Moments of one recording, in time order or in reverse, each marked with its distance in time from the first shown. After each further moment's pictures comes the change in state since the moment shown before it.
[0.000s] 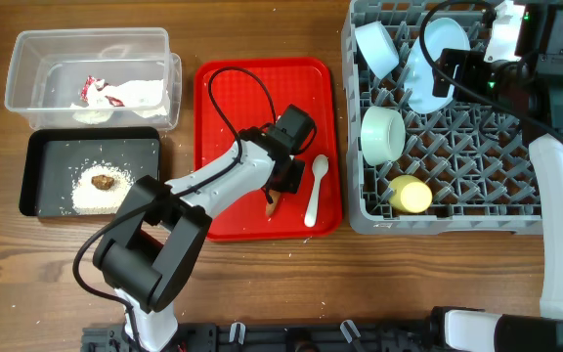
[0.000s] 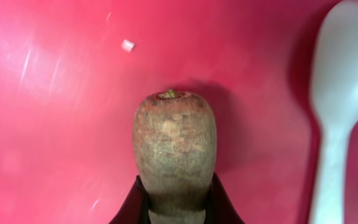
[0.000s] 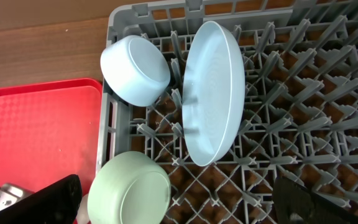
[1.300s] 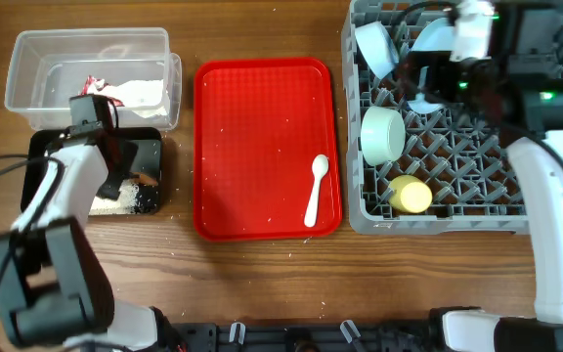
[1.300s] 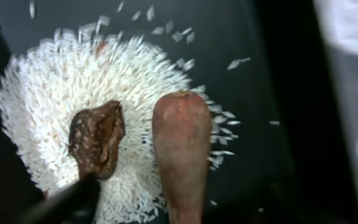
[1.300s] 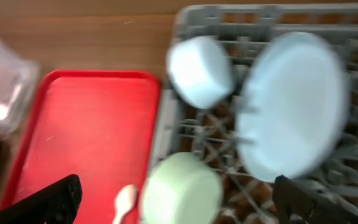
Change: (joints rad) left arm 0.846 -0.264 -0.217 0.057 -0.175 -0.699; right arm 0.148 0.000 0.000 0.025 -0.094 -0.005
